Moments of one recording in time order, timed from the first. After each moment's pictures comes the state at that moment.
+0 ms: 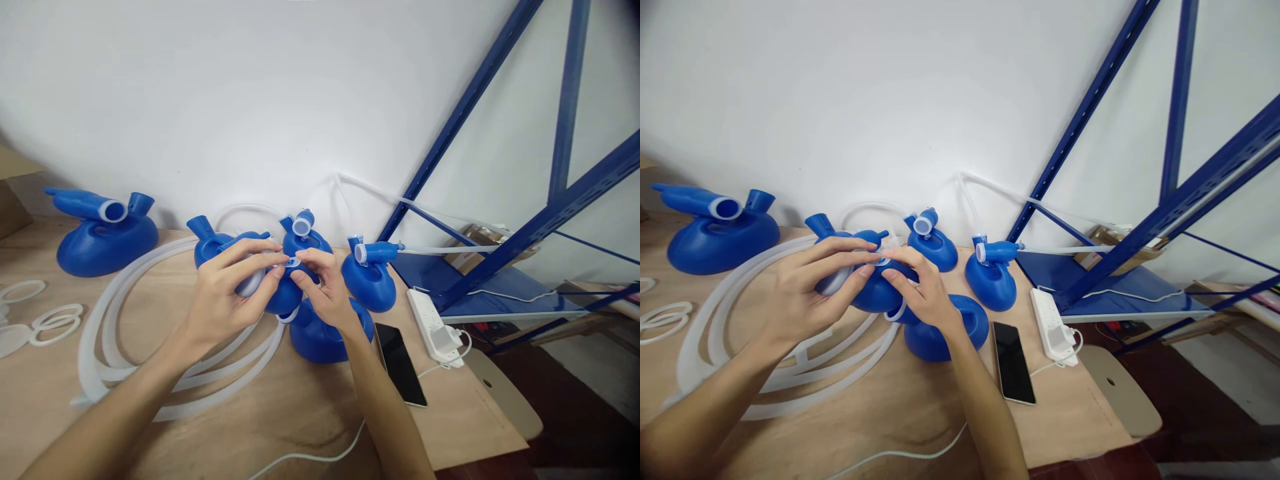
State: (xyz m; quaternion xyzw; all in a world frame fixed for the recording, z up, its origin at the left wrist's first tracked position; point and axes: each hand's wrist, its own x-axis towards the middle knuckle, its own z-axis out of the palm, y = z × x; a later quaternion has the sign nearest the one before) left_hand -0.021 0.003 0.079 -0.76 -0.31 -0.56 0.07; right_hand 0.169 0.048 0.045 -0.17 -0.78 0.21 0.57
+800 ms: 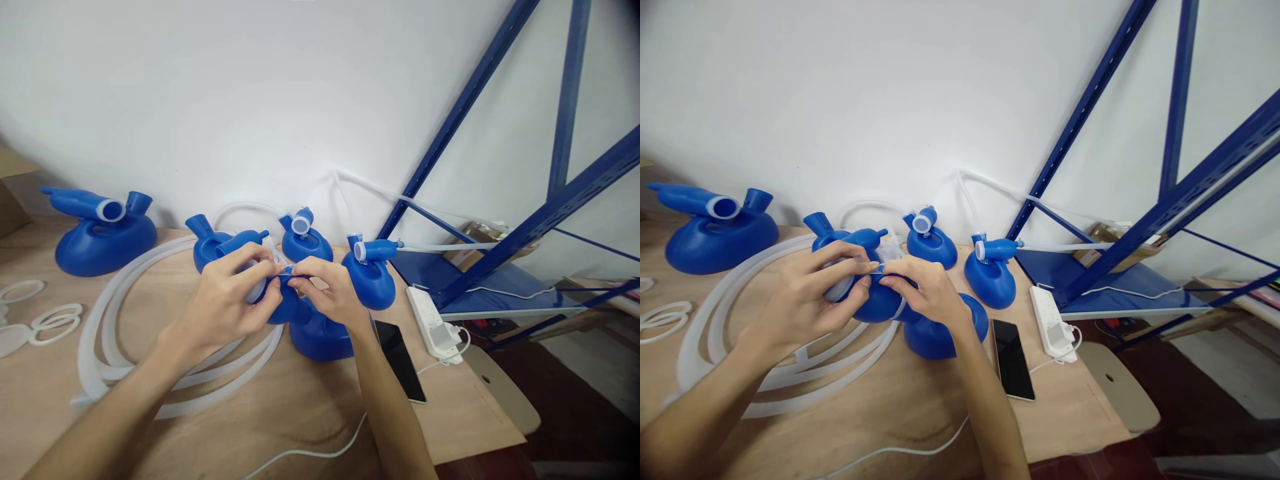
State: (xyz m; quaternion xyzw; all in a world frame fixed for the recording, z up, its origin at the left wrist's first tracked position) left_hand -0.027 -0.001 0.082 -0.81 -0.30 -0.48 0.14; right_hand 0.184 0.048 0.056 -0.14 -0.85 0.13 0.49
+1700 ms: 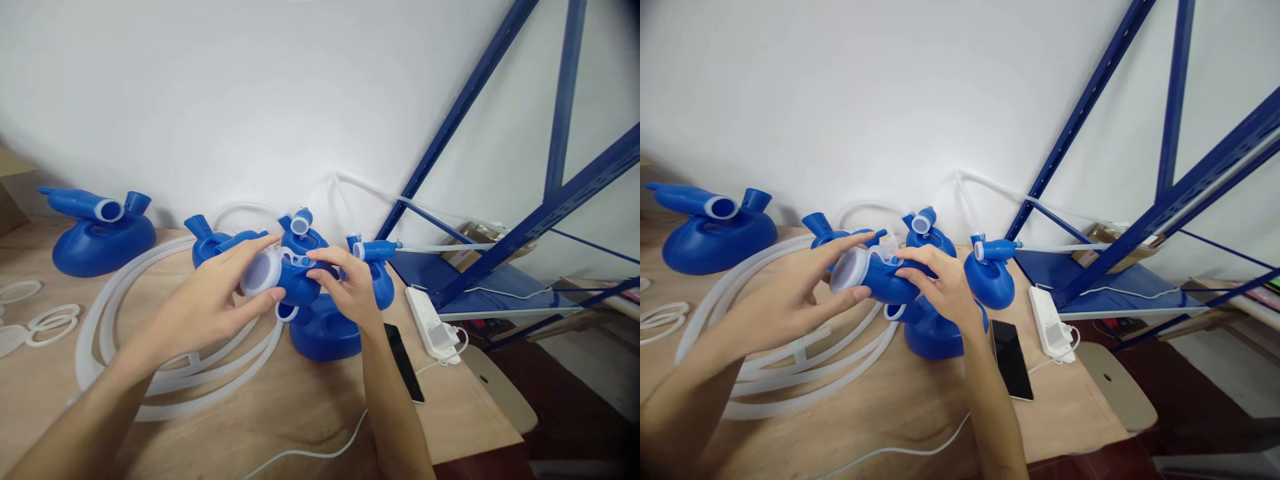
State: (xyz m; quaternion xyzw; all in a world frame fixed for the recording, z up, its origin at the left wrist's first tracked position) left_hand -0.044 -0.009 0.095 -0.83 -0.40 -0.39 -0.05; right_hand 0.201 0.040 0.071 -0.21 -0.82 0.12 0.52
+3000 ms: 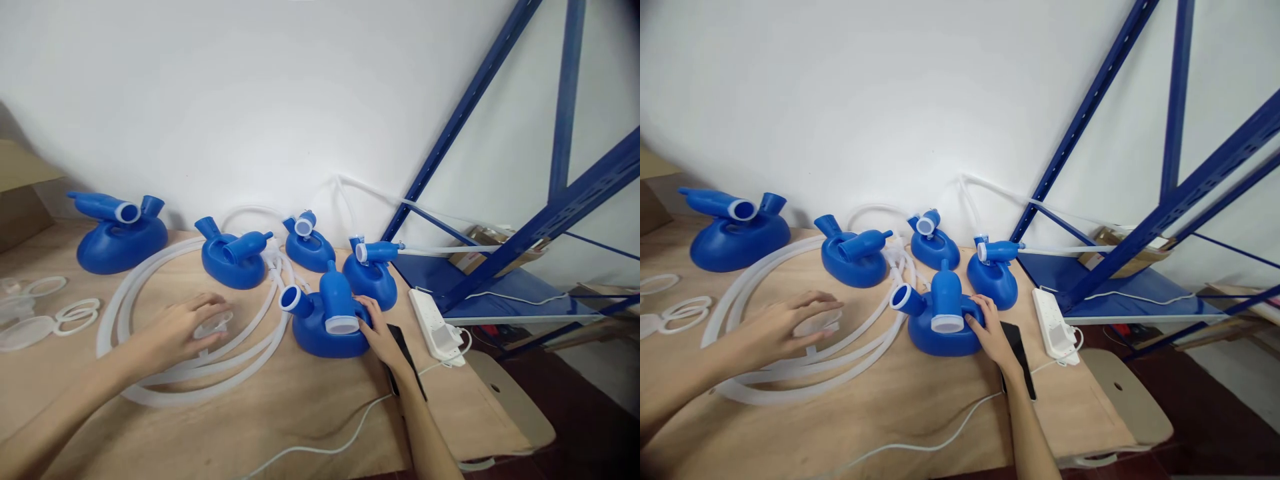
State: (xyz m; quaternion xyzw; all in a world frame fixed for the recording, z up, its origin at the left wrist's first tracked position) left_hand -0.132 -0.021 -0.015 -0.86 -0.48 -0.19 0.00; right_hand 0.336 0.026 -0.092 -0.52 -0.71 0.25 0.40
